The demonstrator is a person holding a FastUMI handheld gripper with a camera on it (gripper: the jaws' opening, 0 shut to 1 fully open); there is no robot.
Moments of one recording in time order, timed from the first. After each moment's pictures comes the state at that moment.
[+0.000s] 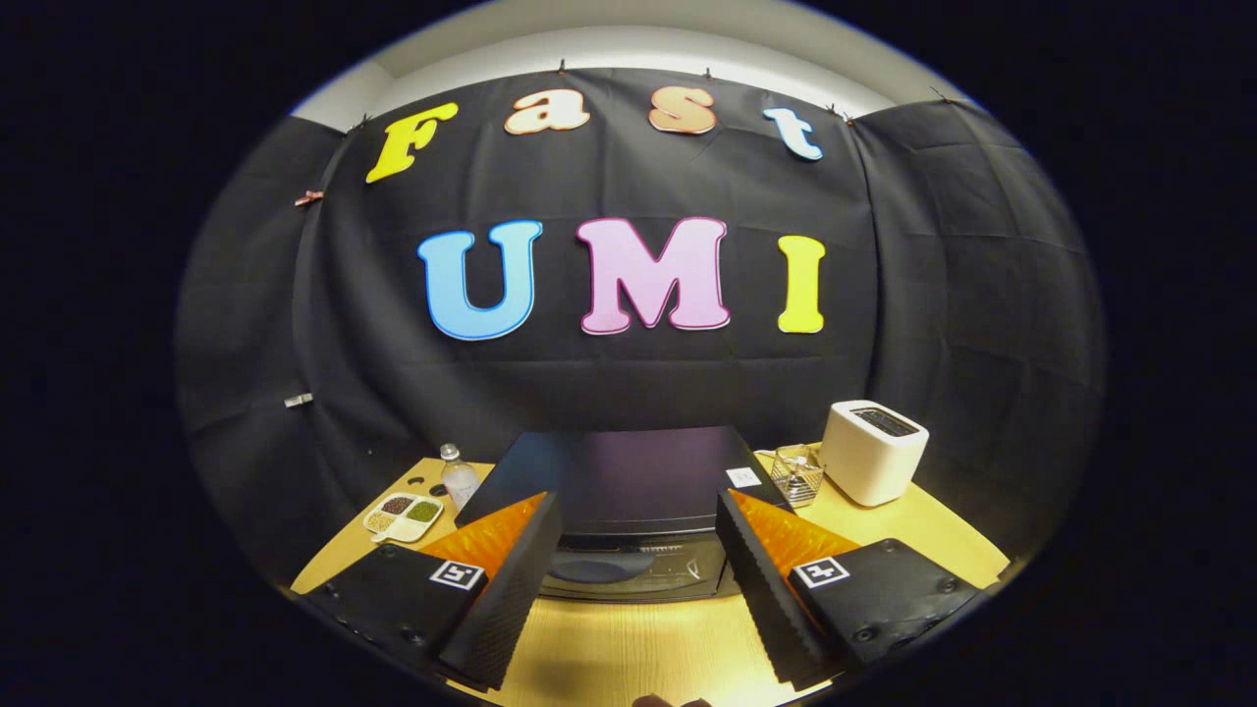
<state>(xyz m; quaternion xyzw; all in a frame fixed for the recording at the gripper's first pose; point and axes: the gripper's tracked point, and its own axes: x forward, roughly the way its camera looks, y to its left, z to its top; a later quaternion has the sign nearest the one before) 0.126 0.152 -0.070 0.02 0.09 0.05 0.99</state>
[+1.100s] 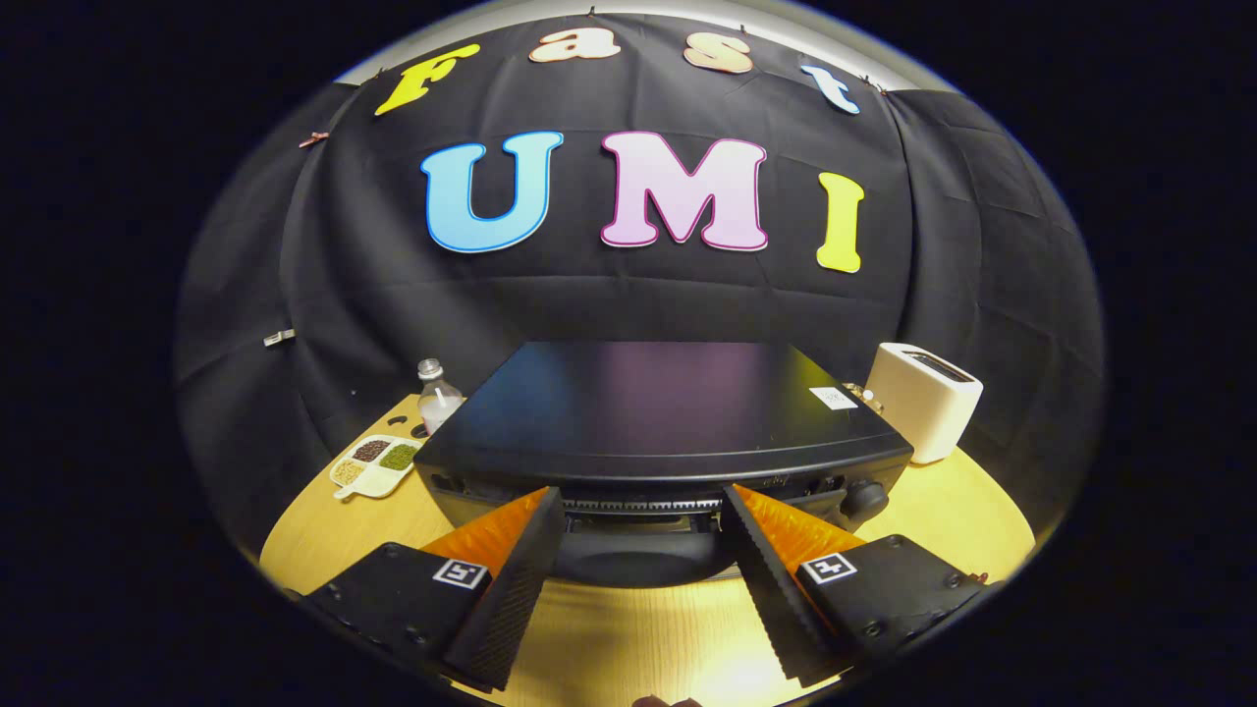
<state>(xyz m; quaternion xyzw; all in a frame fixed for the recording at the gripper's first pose) 0.157 0.201 -0.176 0.00 0.17 0.07 0.98</state>
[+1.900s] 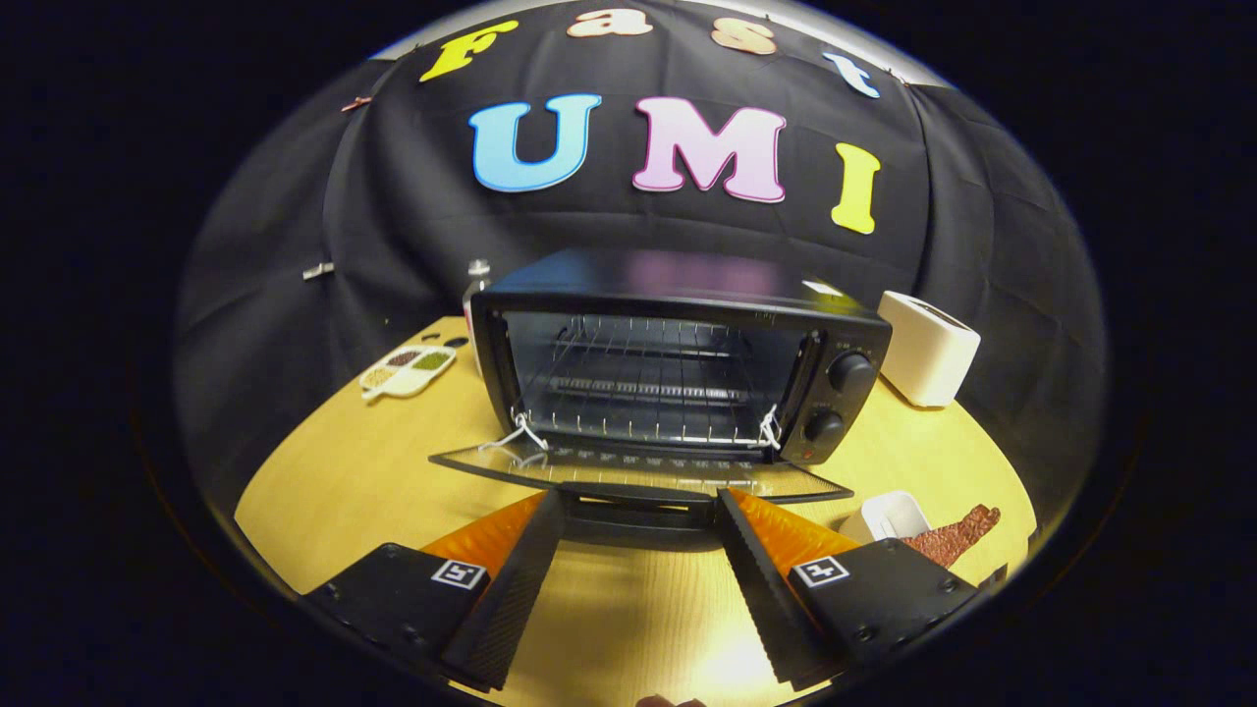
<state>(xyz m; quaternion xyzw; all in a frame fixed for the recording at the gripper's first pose) 0.057 0.184 -0.253 -0.04 0.24 0.10 0.97</state>
